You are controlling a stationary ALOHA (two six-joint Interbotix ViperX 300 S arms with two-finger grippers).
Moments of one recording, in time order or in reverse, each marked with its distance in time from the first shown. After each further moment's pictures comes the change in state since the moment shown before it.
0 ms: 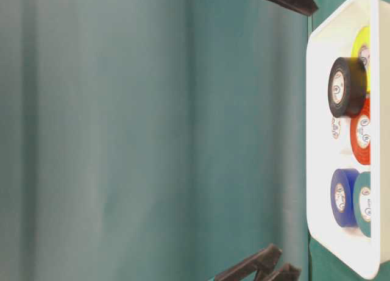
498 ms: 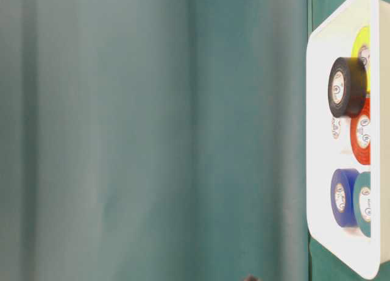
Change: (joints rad) left arm 0.002 -0.169 0.095 0.000 0.002 0.002; right arm -0.002 -0.166 0.087 0.000 0.000 0.000
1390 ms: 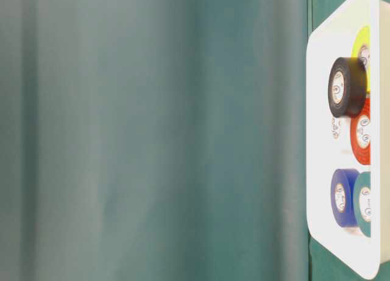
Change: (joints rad) left arm 0.000 -0.457 0.213 0.000 0.051 0.002; right arm 0.002 -0.420 0.210 0.000 0.003 0.000
